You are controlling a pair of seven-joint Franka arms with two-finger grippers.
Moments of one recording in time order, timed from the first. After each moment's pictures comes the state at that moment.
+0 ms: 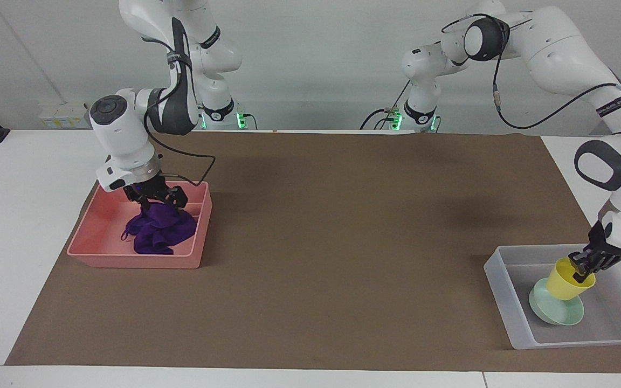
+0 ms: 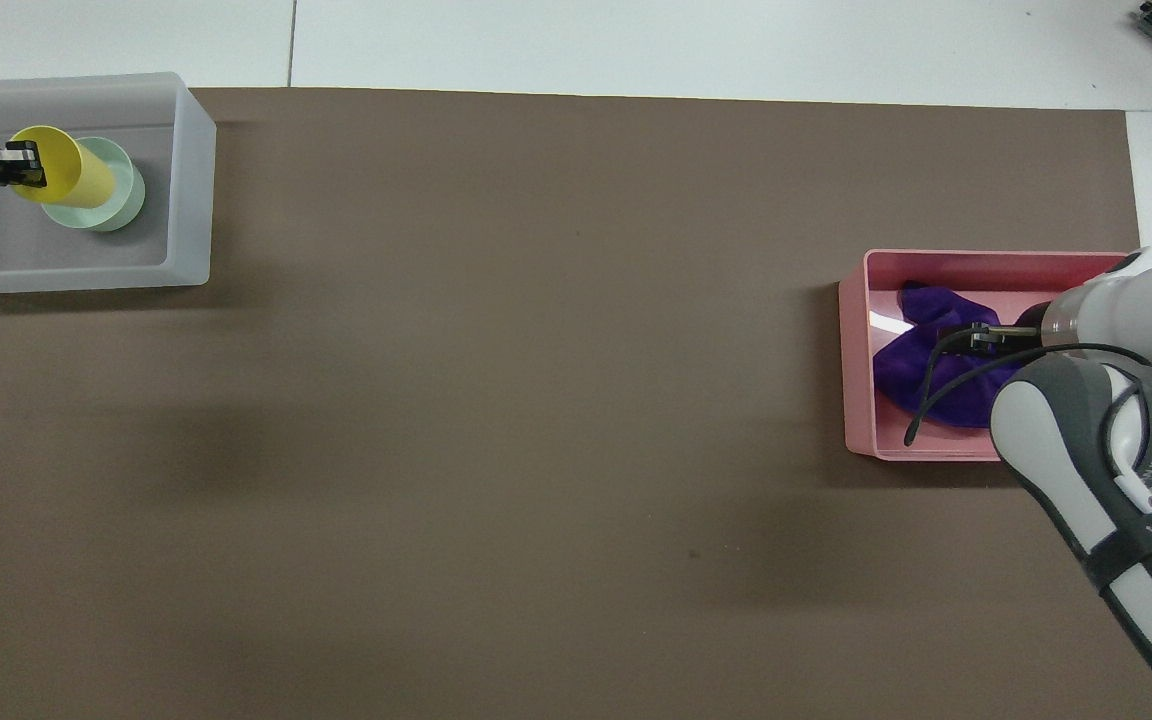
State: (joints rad) left arm 0.21 0.62 -0.04 -1.27 -0.04 2.16 0.07; right arm 0.03 0.06 -0.07 -2.05 -0.01 2.14 0.12
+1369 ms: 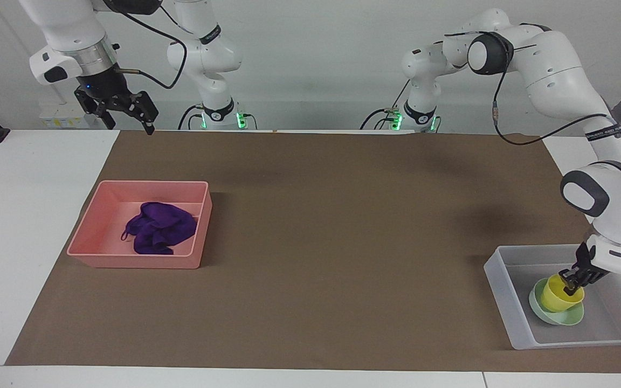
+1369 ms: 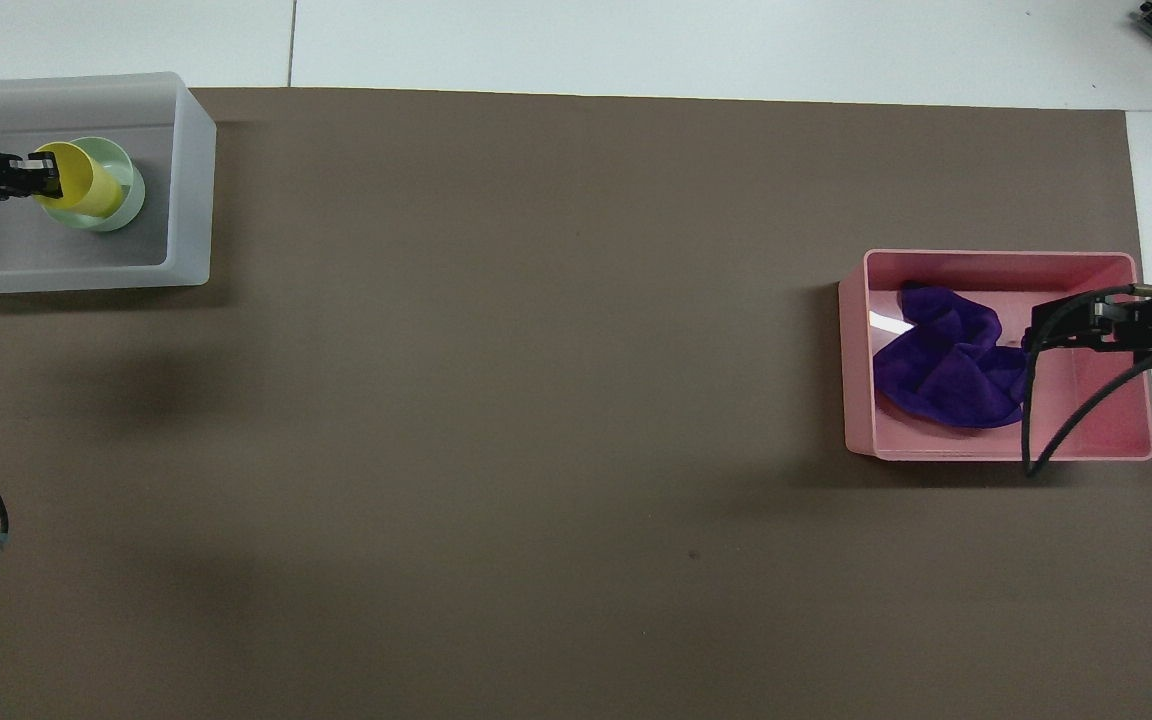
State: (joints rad) left arm 0.23 0.67 -0.02 -1.38 -0.04 2.33 0.07; right arm 0.02 -0.09 -0.08 -1.61 -0.01 1.51 0.12
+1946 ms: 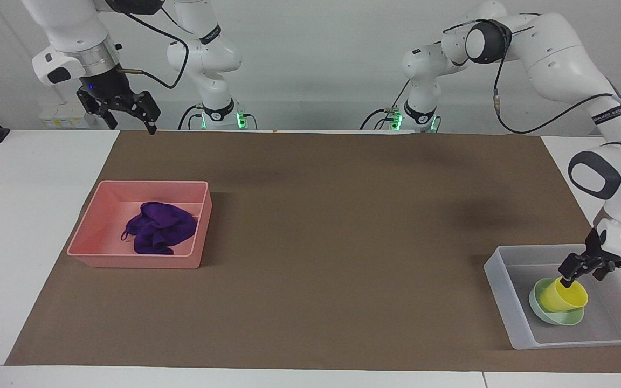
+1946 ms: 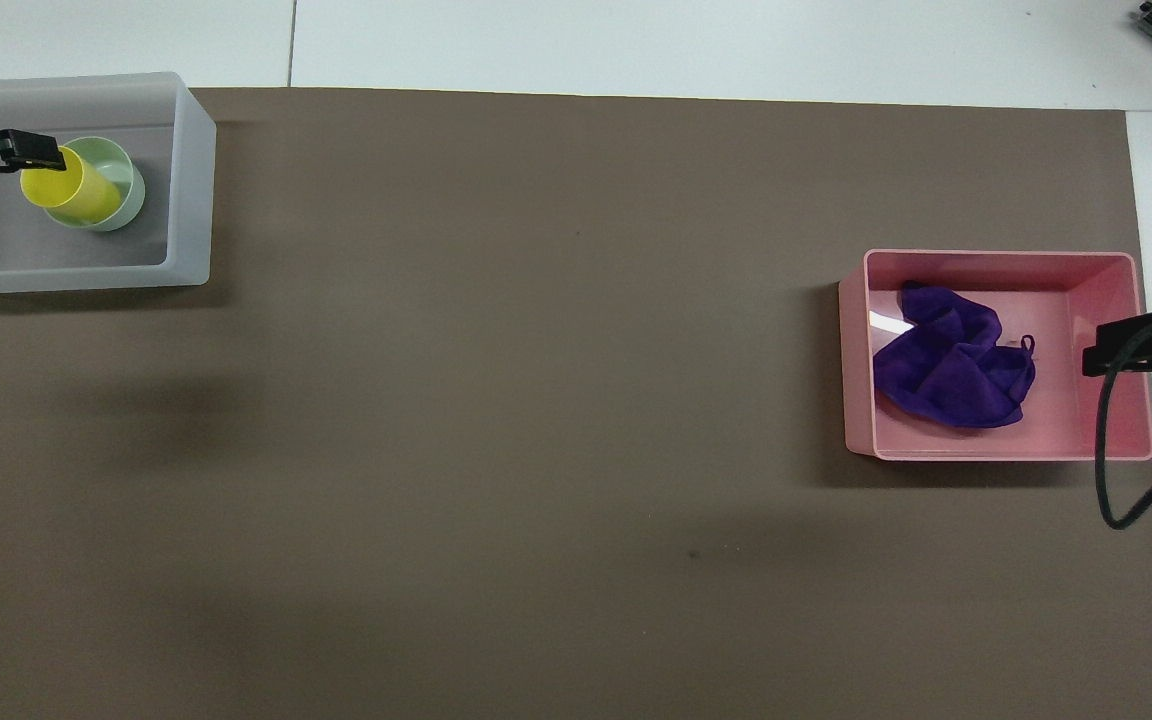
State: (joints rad) left arm 0.20 0.54 -0.03 -1.38 -0.04 2.23 0.08; right arm 0.02 -0.09 -0.08 -1.62 -0.02 1.51 0.11
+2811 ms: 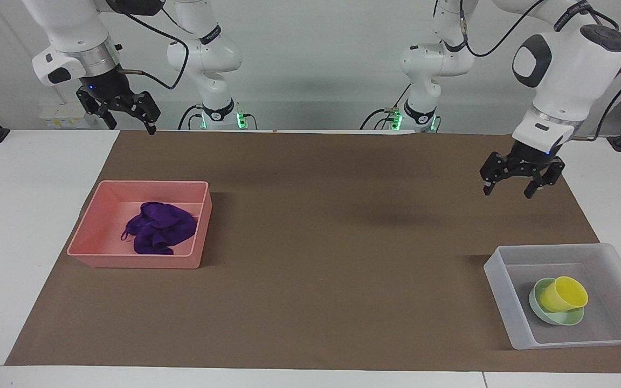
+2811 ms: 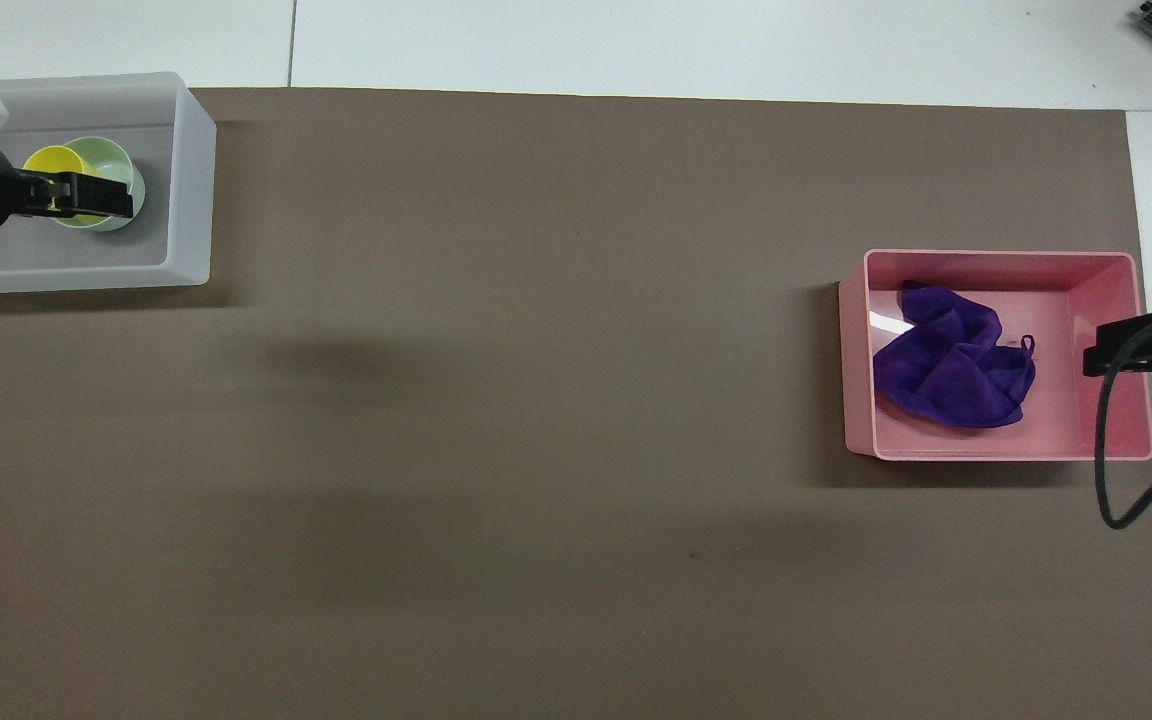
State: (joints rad) left arm -0.06 -0.02 -0.04 -1.77 -0.04 1.91 0.08; right arm 0.02 -0.09 -0.08 -1.63 -0.02 1.51 0.11
